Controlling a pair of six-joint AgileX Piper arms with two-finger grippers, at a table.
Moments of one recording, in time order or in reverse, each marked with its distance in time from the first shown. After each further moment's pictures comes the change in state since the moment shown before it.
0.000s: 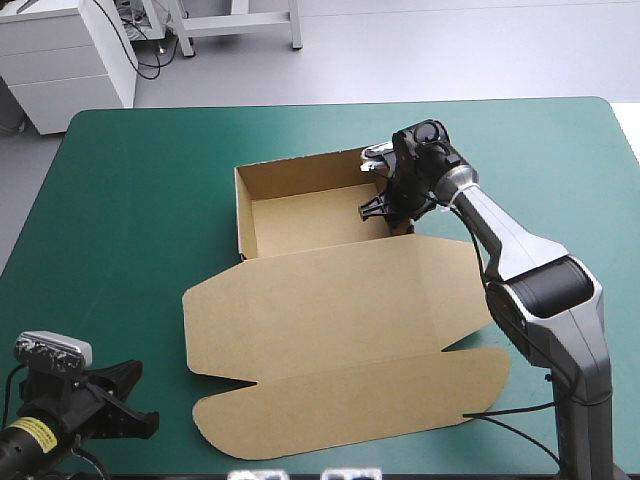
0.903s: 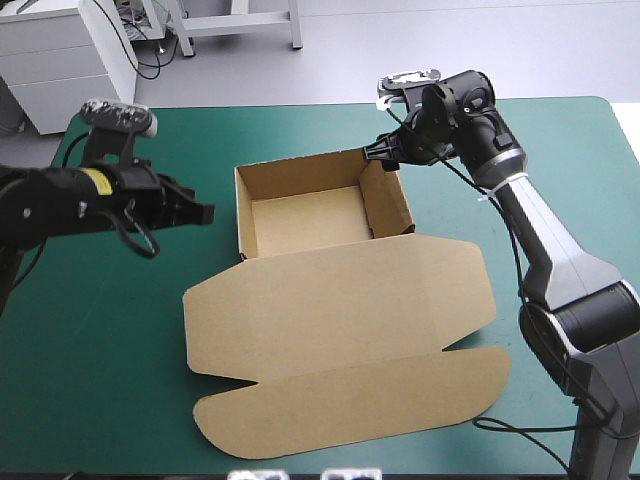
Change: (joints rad) left arm 0.000 0.868 -0.969 -0.087 0.217 0.066; right arm 0.000 -0.190 -0.154 -0.025 0.015 0.104
